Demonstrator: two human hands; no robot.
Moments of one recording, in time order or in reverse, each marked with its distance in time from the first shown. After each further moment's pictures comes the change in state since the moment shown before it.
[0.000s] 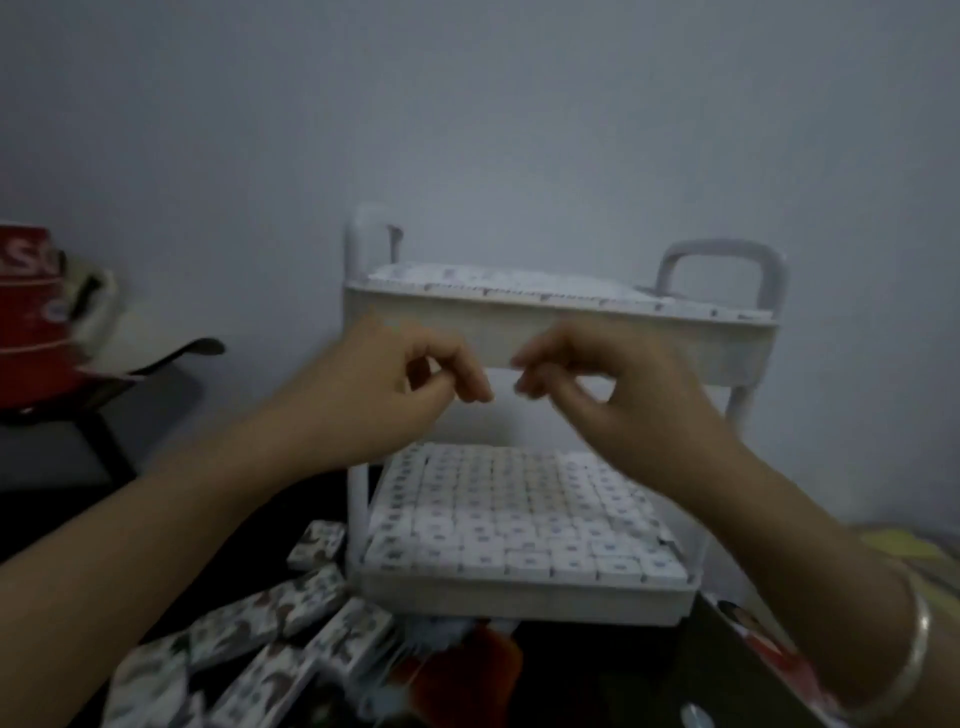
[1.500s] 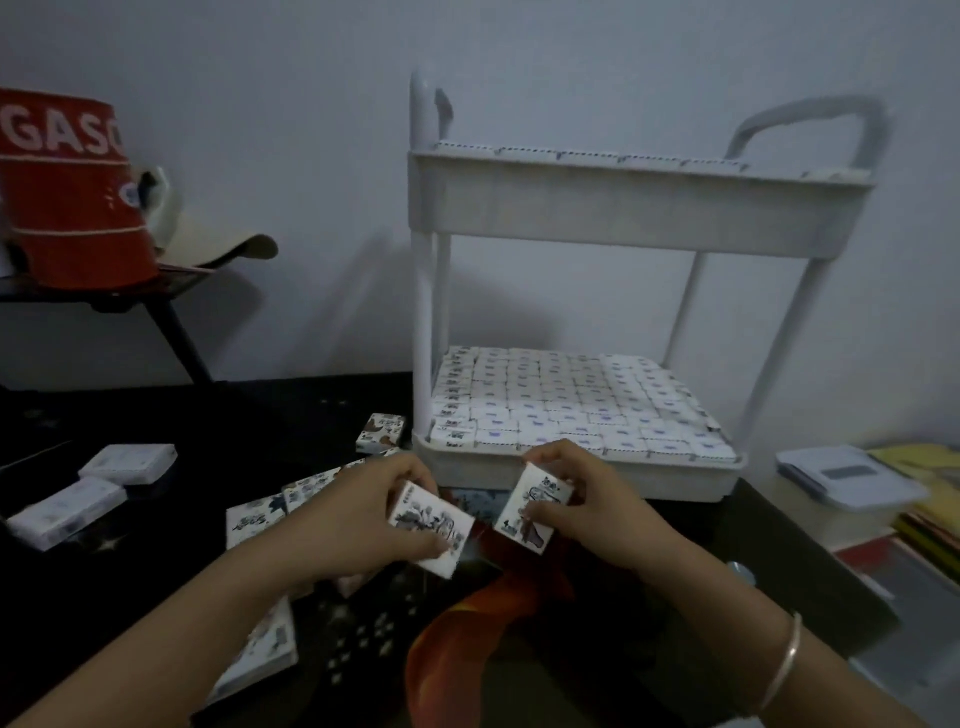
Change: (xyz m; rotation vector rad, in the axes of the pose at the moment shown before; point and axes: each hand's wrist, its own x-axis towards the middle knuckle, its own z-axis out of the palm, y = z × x) left_hand -0.158 -0.079 0.066 -0.223 -0.380 -0.587; right_hand -0.134 0.041 0.133 0.438 -0.374 0.696
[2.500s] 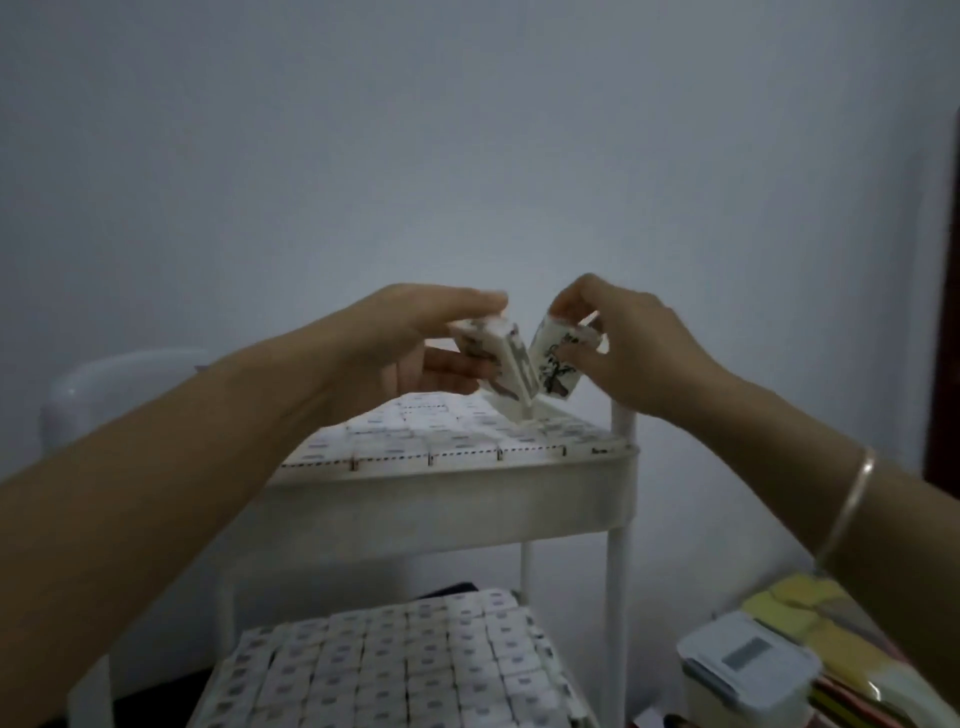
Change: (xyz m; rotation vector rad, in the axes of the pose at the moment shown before) left_hand 0.210 0.316 -0.092 -0.566 -0.082 0.430; right_hand 0.079 -0.159 -0.312 -0.818 0.701 -0.324
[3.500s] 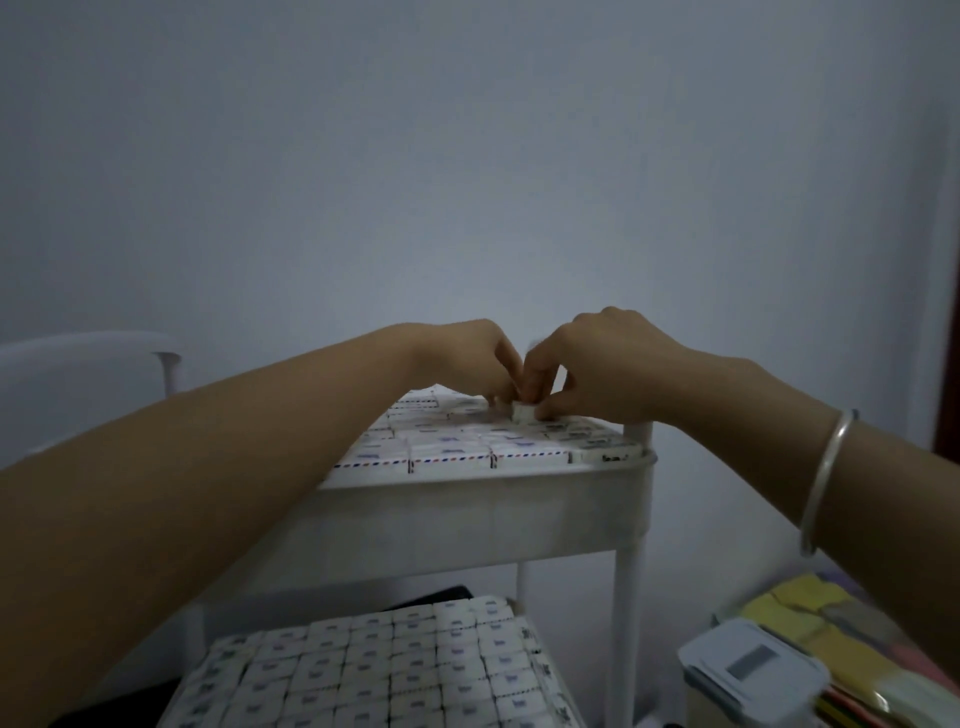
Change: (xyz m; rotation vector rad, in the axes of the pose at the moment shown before) left_hand 0.110 -0.053 0.010 0.870 -0.203 -0.076; right_hand 0.026 0.011 0.029 -0.441 -0.380 -0.266
